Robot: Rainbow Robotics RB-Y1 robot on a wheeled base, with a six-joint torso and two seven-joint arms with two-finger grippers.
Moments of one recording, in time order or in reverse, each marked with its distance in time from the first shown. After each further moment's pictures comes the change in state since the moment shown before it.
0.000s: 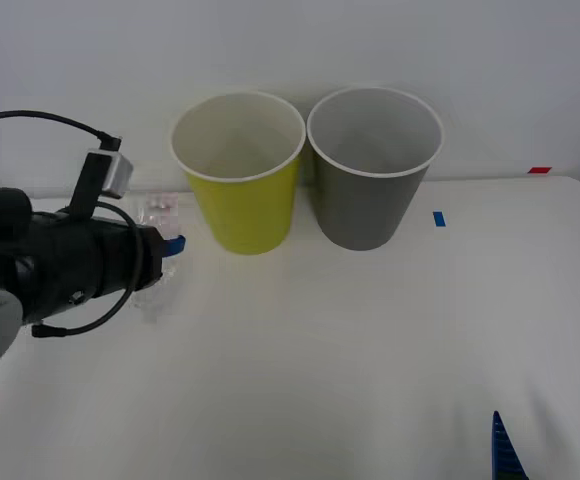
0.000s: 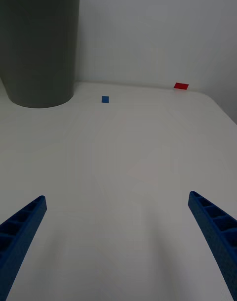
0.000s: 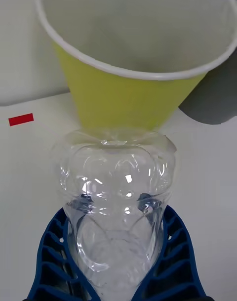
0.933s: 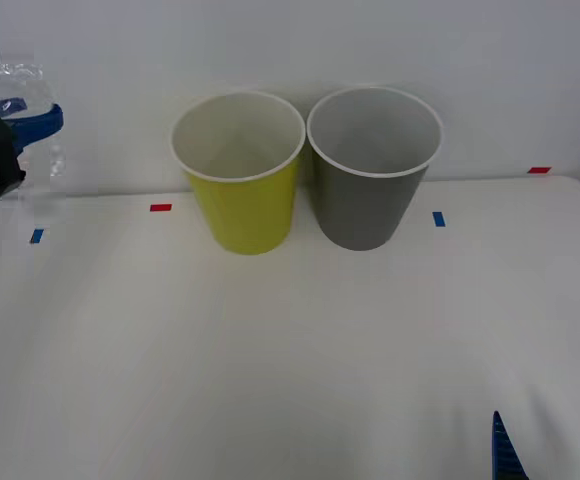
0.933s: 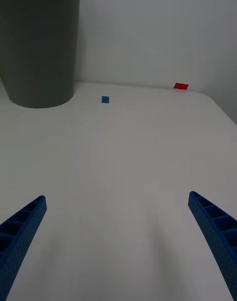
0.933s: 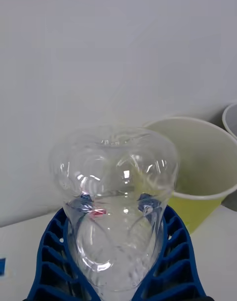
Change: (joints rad) right arm 0.000 0.000 0.000 0.000 0.000 0.000 0.000; left arm -0.064 -0.009 0.432 -0.136 0.165 -0.055 -0.175
